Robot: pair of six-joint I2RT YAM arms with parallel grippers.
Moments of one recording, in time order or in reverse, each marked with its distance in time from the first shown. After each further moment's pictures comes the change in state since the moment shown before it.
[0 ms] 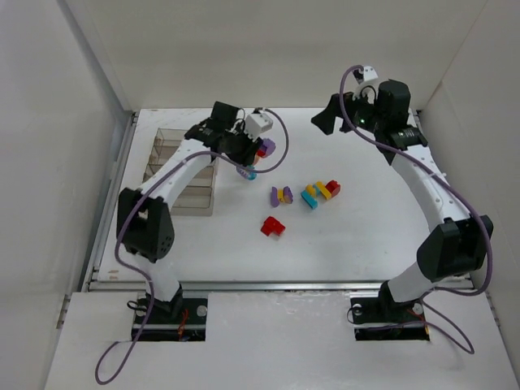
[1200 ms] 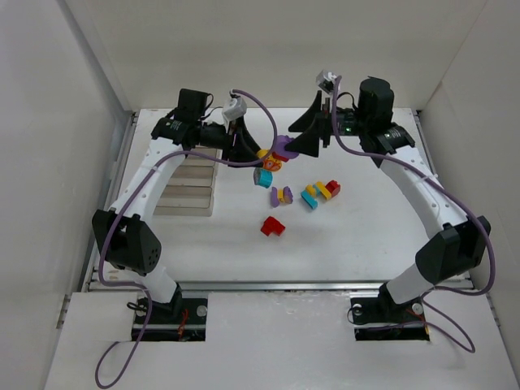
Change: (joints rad) left arm 0.126 -0.231 0.049 -0.122 1.055 0.073; right arm 0.138 -0.004 0.064 0.016 -0.667 -0.023
